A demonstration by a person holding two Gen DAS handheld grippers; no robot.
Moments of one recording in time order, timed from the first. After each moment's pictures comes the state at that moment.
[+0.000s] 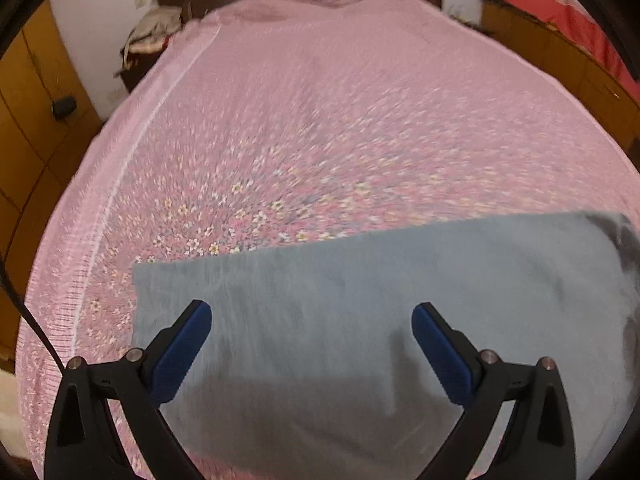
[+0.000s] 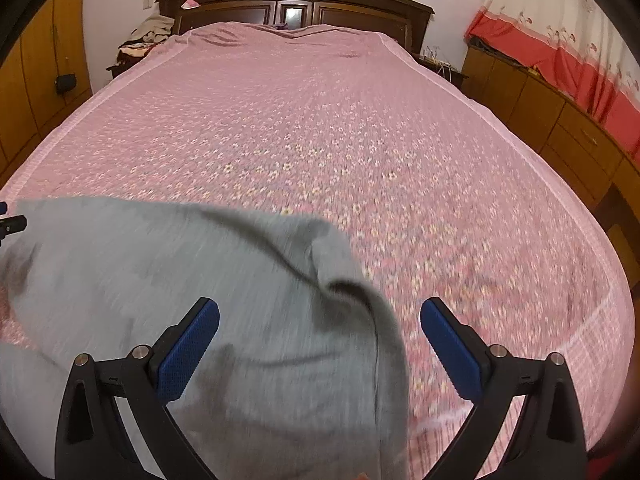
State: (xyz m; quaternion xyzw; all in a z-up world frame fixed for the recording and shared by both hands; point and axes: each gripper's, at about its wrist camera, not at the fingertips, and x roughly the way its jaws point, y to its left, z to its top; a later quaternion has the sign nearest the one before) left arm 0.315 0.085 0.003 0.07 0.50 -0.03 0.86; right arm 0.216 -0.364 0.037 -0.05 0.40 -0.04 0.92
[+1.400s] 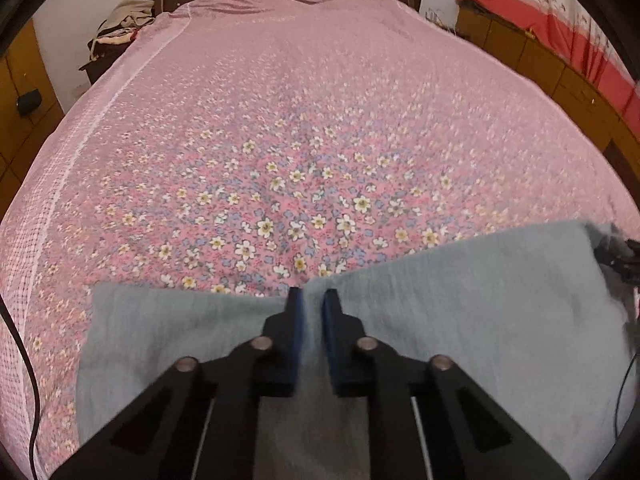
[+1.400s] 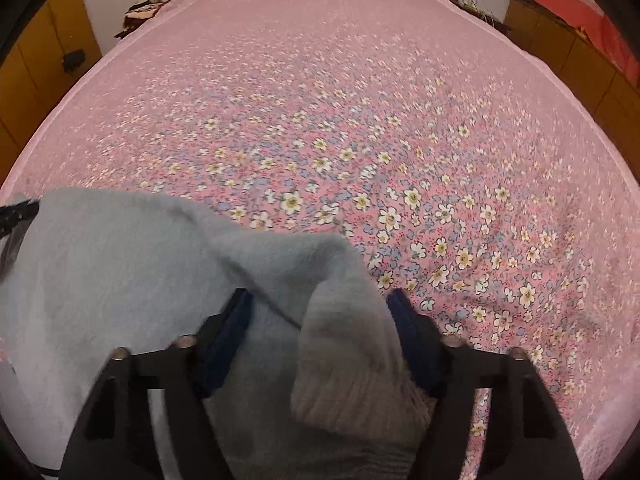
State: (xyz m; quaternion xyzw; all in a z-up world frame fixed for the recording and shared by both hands) left arm 0.332 0.102 -0.037 0.03 0.49 -0.11 0.87; right arm 0.294 -0.380 -0.012 -0.03 0.49 0.02 0.87
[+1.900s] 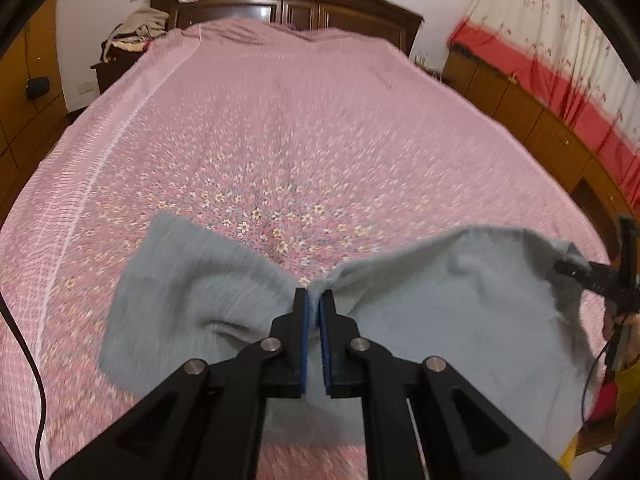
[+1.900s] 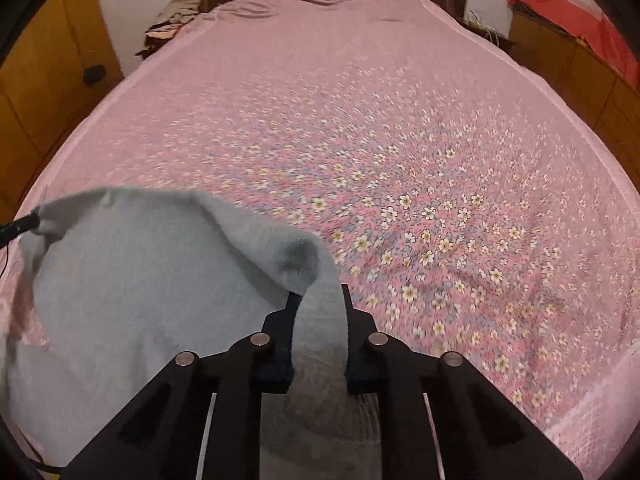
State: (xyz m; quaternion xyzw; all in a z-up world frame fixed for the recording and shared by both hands) left arm 0.248 0.119 0.032 -0.03 0.44 -0.13 0.89; right arm 0.229 -0.381 0.034 -0.01 0.45 0.05 0.89
